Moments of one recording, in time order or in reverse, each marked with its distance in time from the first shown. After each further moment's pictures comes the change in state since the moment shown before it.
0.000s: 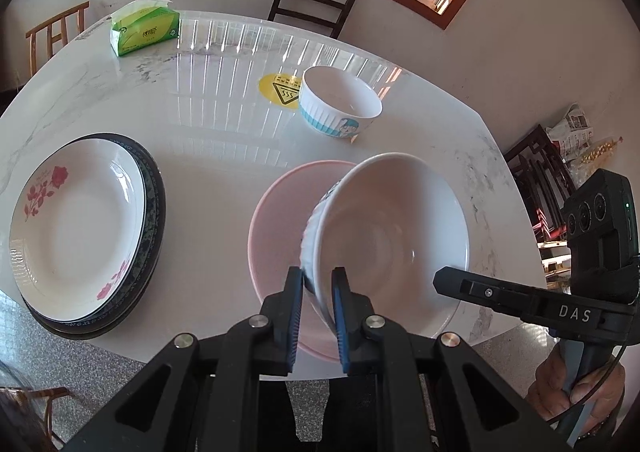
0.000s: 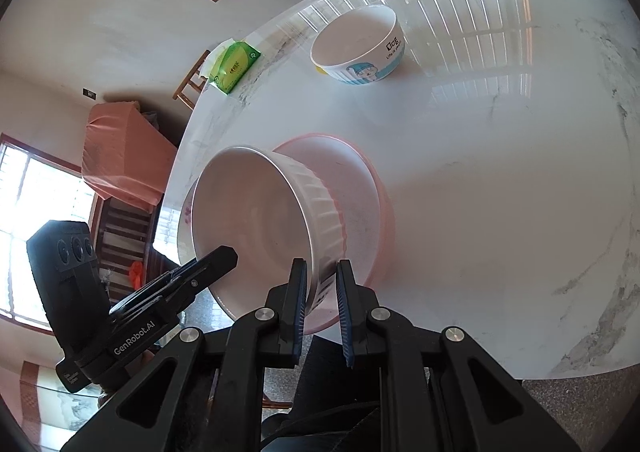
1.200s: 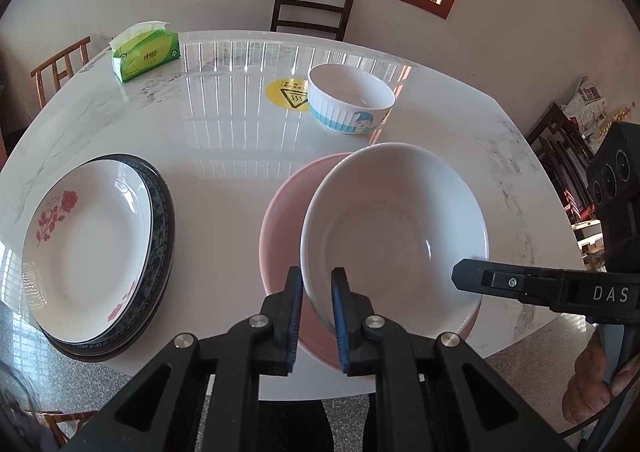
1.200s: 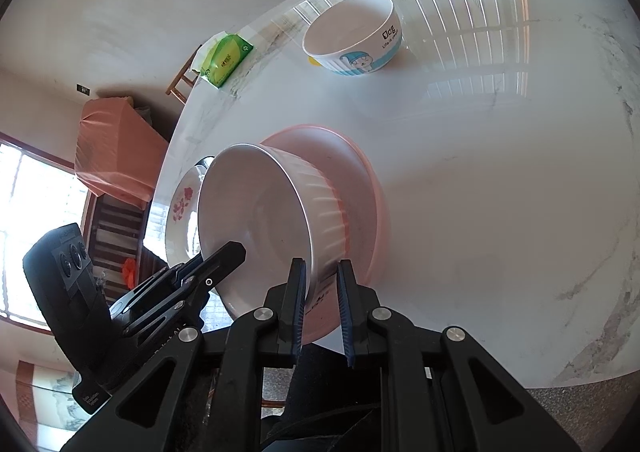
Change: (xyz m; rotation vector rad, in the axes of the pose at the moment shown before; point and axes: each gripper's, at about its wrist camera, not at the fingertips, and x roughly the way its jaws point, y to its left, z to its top) left arm 0.019 -0.010 -0.010 0.096 -0.044 0.116; right arm 0.011 -0.003 -0.002 0.000 0.010 -0.020
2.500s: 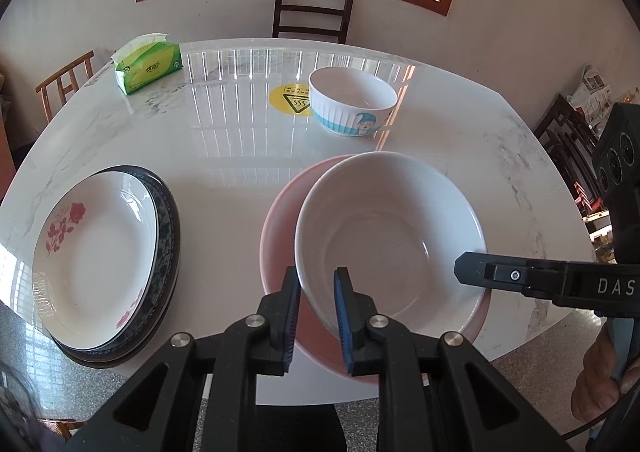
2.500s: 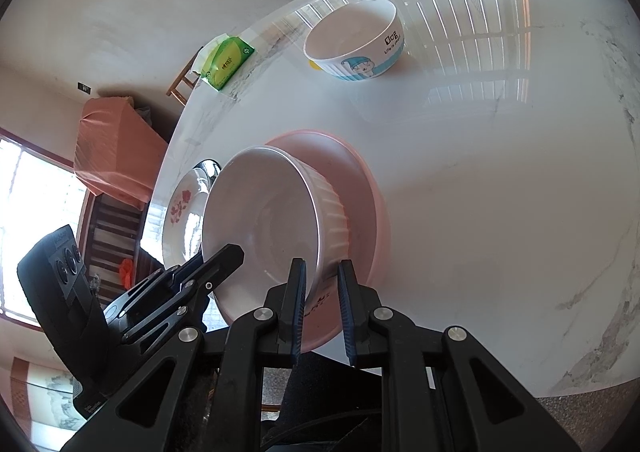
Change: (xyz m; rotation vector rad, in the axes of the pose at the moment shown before) left arm 0.002 -0.006 0.000 0.039 -0.016 0.046; right arm 0.001 -0.001 0.002 -0.018 -0.019 -0.010
